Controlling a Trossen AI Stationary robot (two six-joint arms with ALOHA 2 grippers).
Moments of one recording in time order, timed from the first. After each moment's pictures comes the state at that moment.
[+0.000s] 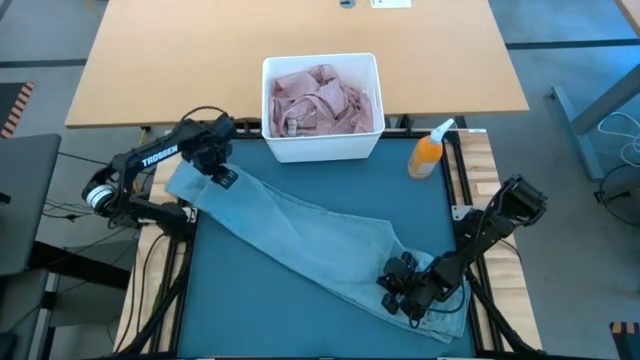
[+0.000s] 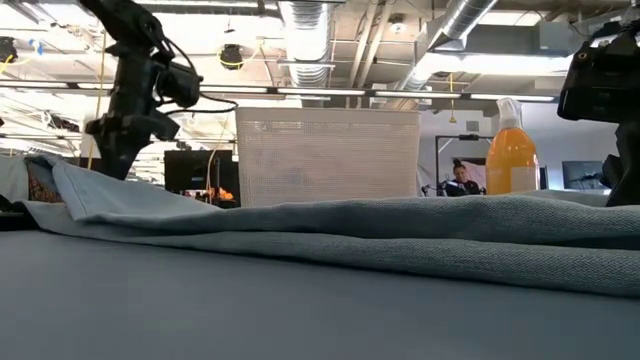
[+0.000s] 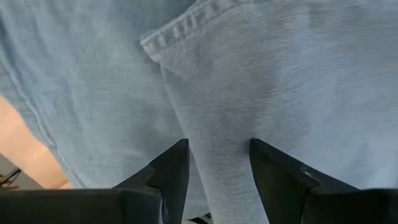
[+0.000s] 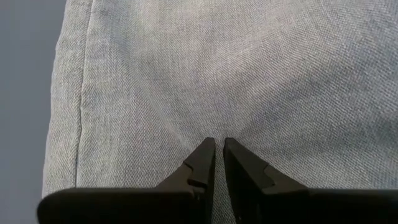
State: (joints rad) left arm 0.93 1.33 0.92 -1.13 -0.11 -0.03; right arm 0.78 1.66 0.68 -0.19 0.55 1.27
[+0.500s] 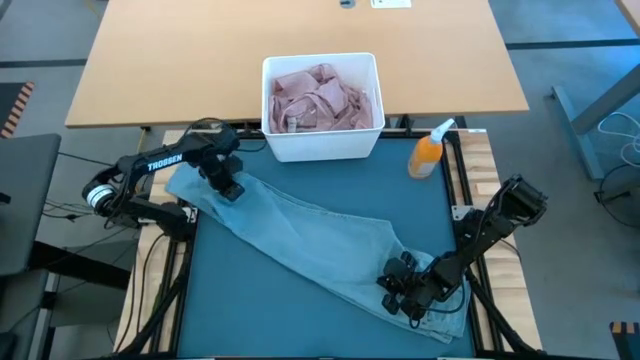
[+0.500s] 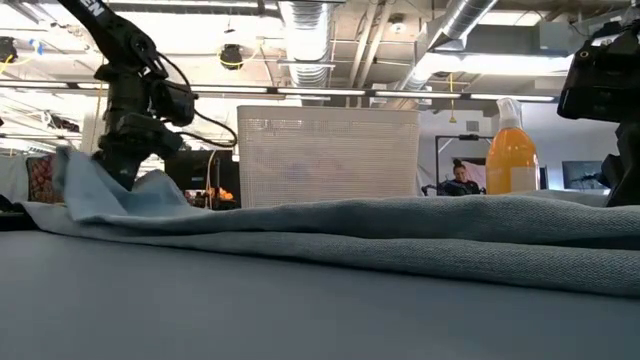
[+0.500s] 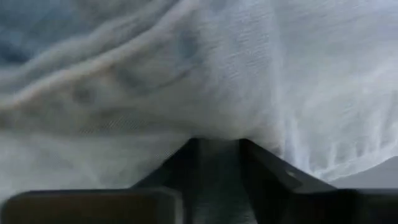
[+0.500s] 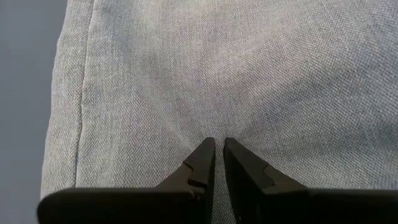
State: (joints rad) left arm 0.90 1.33 0.76 -0.95 0.26 0.07; right arm 0.78 1.66 0.68 -0.18 0.55 1.25
